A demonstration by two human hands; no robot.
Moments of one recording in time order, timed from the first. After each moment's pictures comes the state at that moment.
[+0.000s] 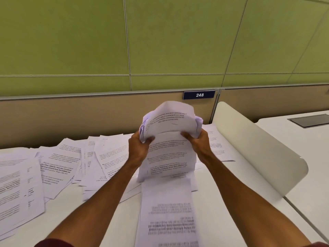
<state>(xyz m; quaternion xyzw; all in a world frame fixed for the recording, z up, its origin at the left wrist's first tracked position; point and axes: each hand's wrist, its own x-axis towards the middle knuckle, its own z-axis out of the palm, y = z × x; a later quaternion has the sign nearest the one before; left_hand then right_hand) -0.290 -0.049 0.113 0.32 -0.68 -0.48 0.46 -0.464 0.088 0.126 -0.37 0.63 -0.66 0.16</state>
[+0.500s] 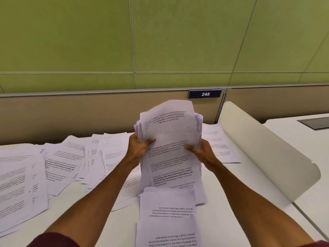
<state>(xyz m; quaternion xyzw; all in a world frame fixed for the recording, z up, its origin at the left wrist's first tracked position) -0.278 -0.066 0.106 0.27 -0.59 -0.64 0.41 -0.480 0.097 0.094 -0.41 0.65 -0.58 0.27</state>
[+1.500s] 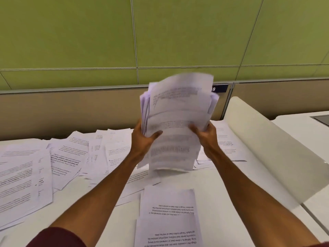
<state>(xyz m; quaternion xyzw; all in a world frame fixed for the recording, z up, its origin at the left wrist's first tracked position) -0.288 -0.057 0.117 0.28 -0.68 -0.51 0.45 -0.487 0.070 0.120 -0.32 0.57 -0.73 0.20</state>
